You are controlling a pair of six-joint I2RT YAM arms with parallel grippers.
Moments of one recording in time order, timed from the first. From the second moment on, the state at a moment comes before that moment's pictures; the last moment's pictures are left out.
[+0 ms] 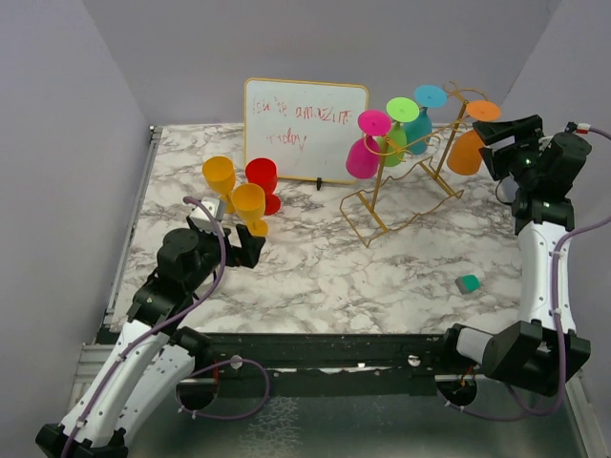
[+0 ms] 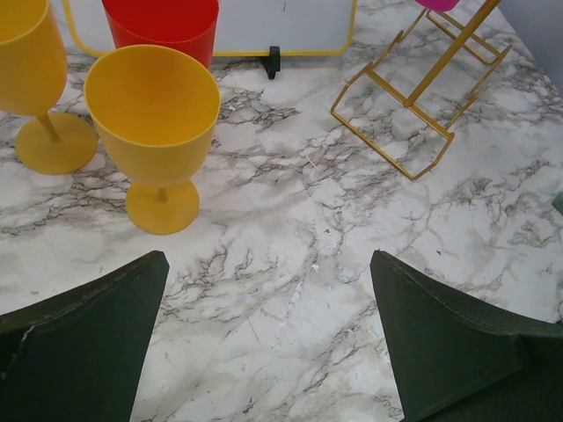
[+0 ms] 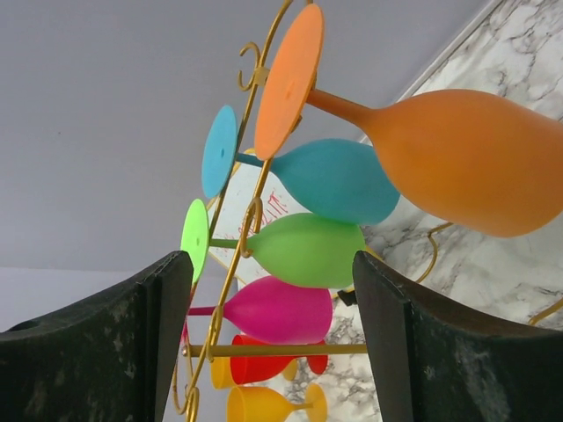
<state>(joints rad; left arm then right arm) -0.43 0.56 0.64 -0.35 0.07 -0.27 -0.33 1.17 1.18 -0.17 -0.40 0.99</state>
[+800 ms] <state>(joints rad) -0.43 0.62 0.64 -0.34 0.10 -0.27 -0.33 1.29 1.25 -0.10 -0.25 1.07</state>
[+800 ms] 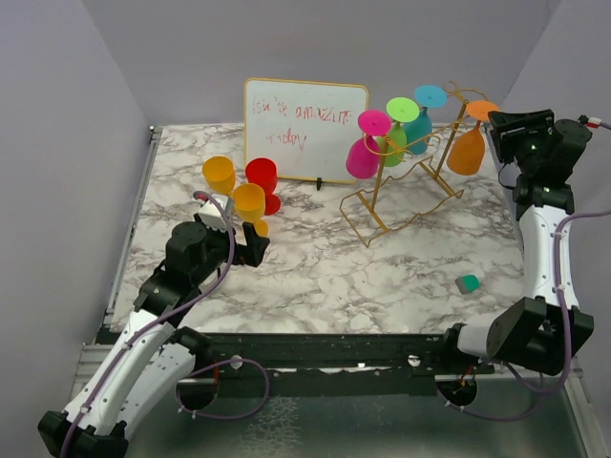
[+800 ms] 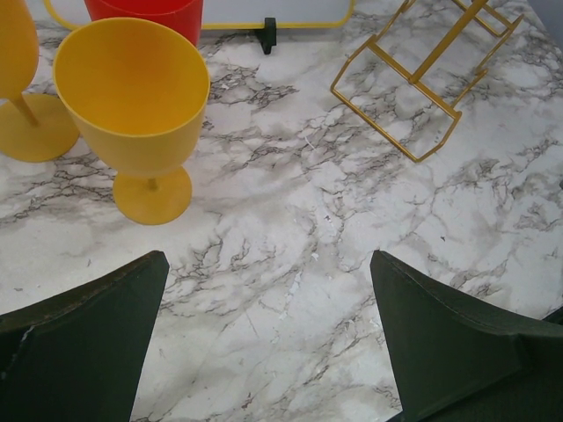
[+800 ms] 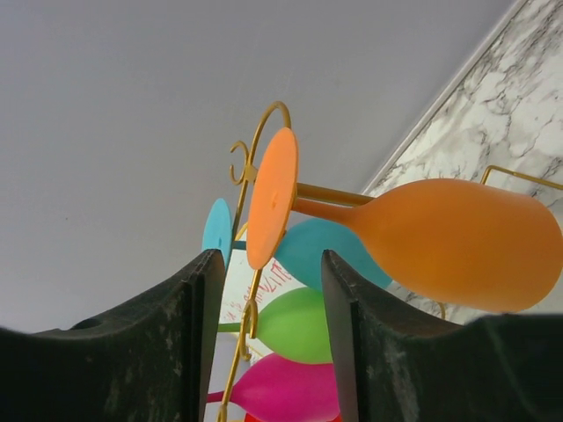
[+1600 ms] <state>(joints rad) -0.43 0.66 0.64 -0.34 0.12 -0.26 -0.33 1.34 1.27 -0.04 -0.25 1.11</state>
